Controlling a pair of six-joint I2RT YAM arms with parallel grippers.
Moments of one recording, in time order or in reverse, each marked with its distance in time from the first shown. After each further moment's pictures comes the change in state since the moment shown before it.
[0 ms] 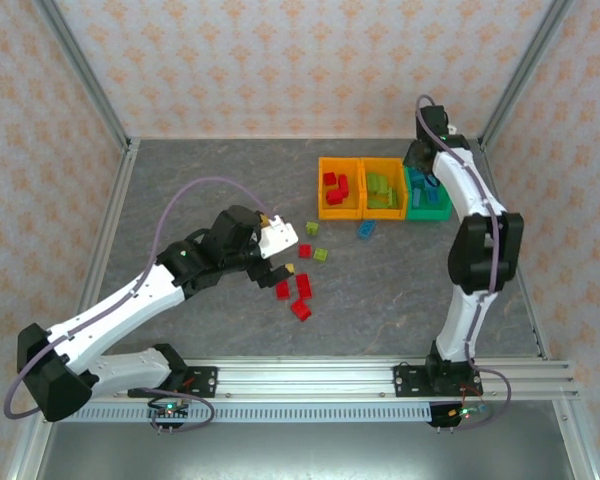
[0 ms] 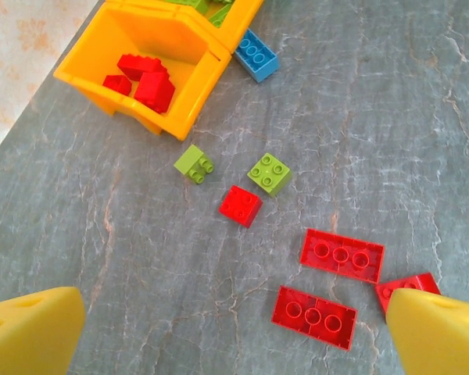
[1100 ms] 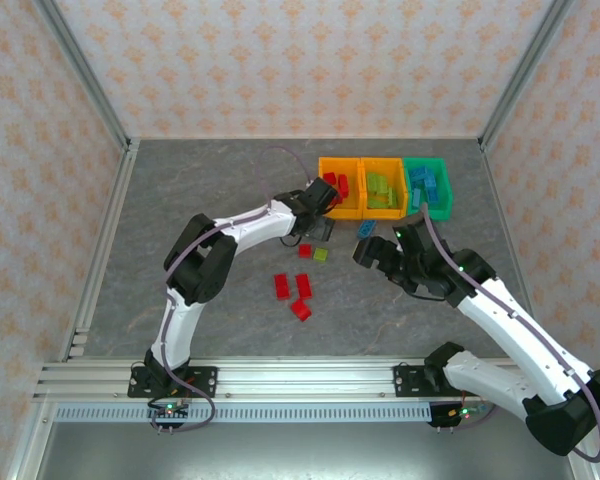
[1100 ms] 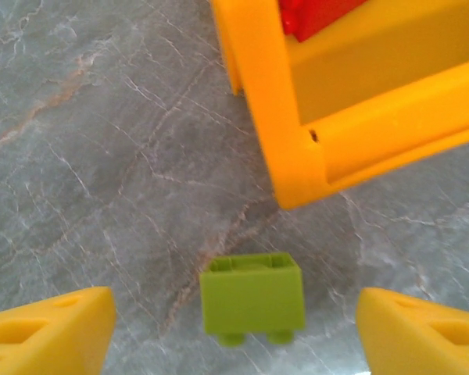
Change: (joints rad) left arm 0.058 1.004 0.621 0.006 -0.235 -0.716; right arm 0.506 -0.964 -0.788 -0.124 -0.335 0.497
